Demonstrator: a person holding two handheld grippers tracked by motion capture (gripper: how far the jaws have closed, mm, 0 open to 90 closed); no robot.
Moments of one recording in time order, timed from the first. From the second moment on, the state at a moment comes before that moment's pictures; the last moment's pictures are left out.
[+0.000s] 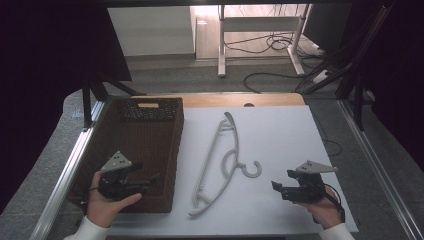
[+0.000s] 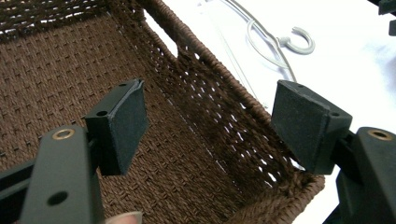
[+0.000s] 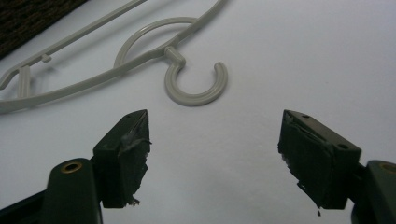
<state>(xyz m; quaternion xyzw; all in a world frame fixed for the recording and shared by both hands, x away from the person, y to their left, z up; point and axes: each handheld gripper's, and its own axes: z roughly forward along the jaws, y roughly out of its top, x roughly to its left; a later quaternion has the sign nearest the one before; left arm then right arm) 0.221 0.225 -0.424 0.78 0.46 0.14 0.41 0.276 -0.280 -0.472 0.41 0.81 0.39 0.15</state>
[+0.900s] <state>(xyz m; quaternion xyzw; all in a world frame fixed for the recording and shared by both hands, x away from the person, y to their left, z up) 0.219 0.223 -0.429 0.78 0.46 0.14 0.40 0.283 -0.285 -0.464 0.42 0.80 0.41 0.12</state>
